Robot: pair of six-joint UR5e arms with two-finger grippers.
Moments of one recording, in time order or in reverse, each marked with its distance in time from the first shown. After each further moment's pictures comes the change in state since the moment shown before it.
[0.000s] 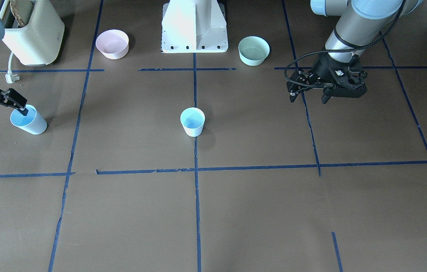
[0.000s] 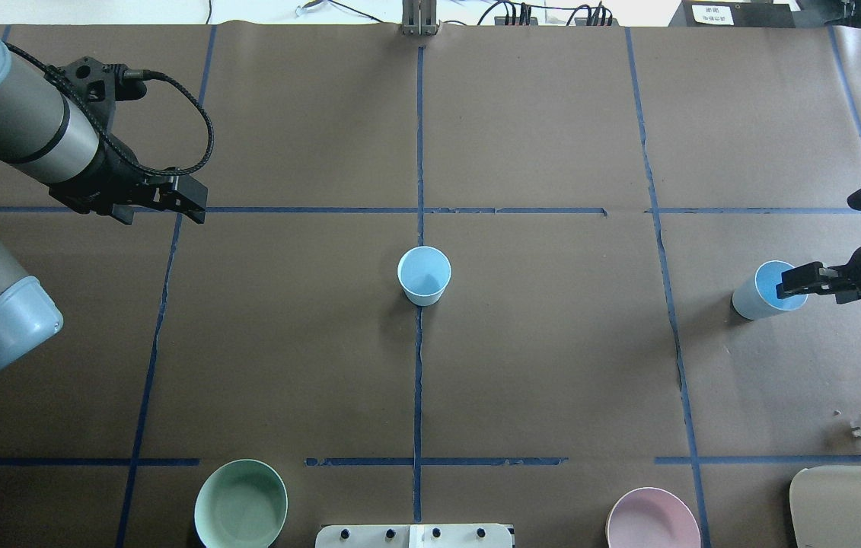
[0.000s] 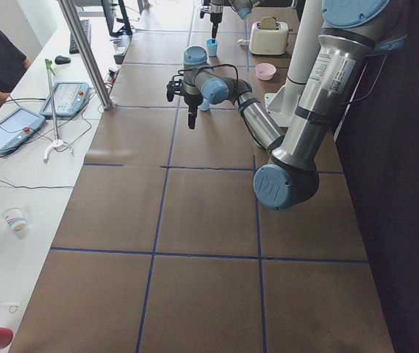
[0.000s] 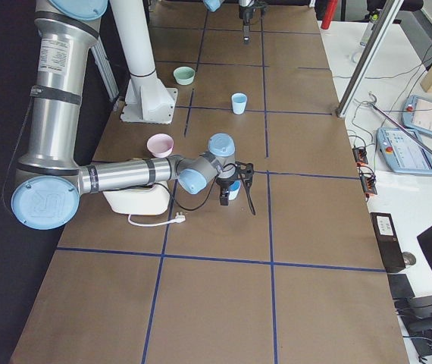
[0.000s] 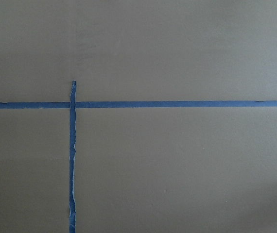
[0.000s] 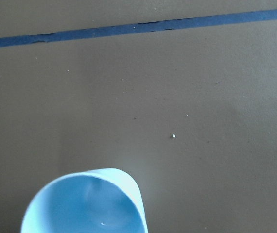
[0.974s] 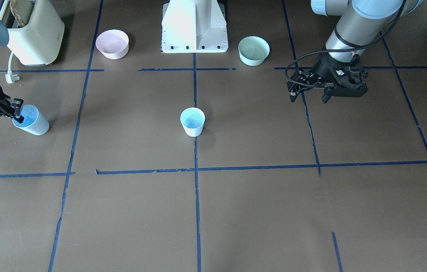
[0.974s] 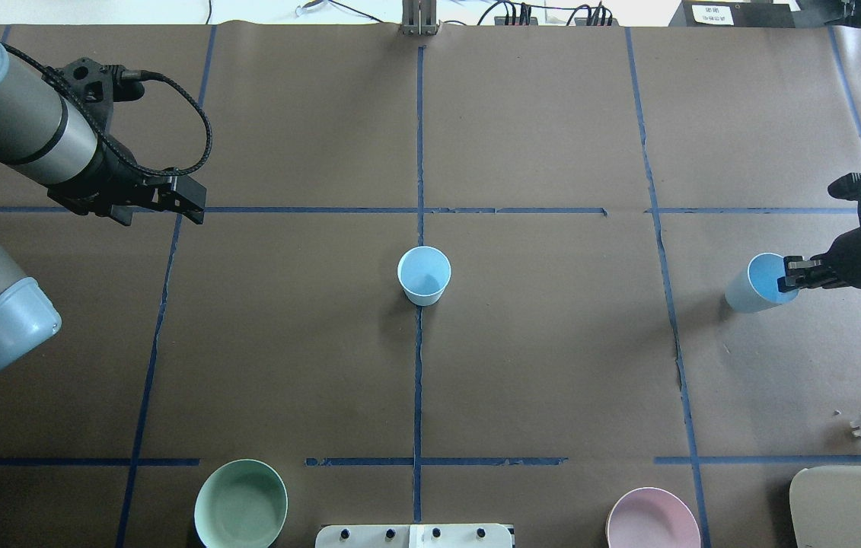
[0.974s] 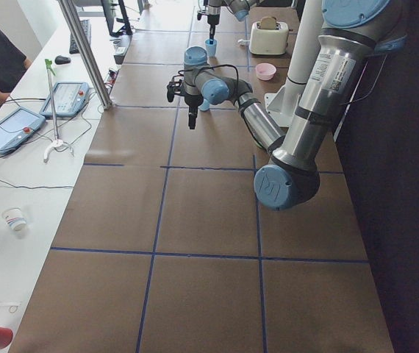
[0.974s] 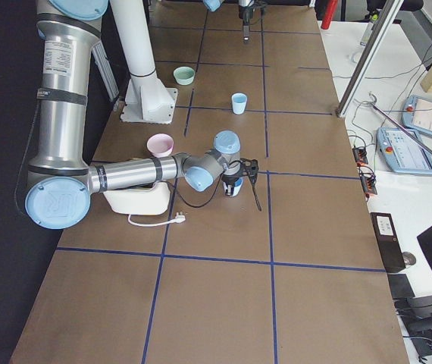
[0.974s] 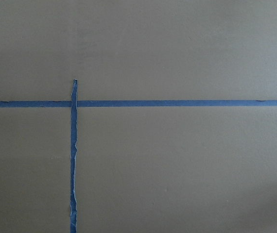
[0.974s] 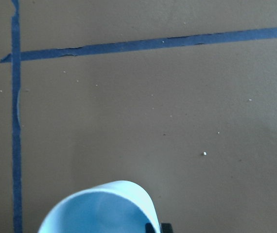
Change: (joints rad) left arm 0.000 0.003 -0.002 -0.001 0.000 -0.010; right arm 0.003 0.057 0.003 -0.004 0.015 0.004
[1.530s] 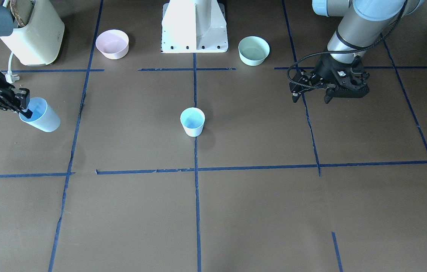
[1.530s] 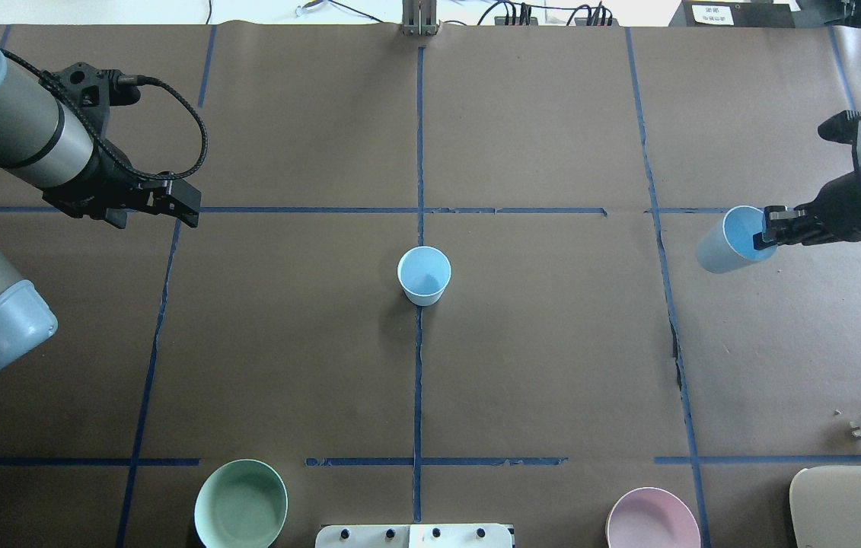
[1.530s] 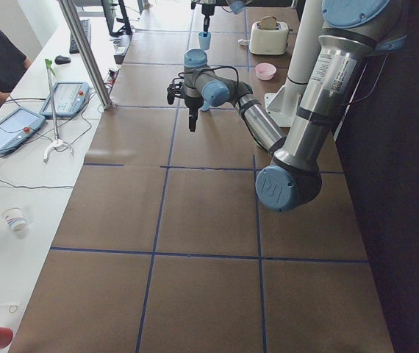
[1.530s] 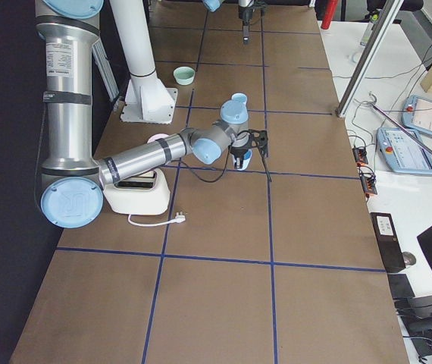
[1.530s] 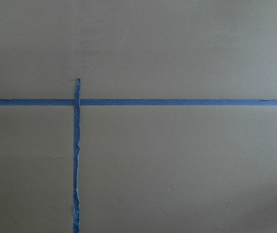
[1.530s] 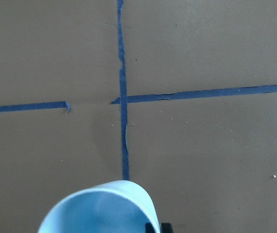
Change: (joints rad) left arm -0.005 0.022 0.001 0.001 0.003 0.015; right arm 0.056 0.165 0.159 -0.276 0.056 0.003
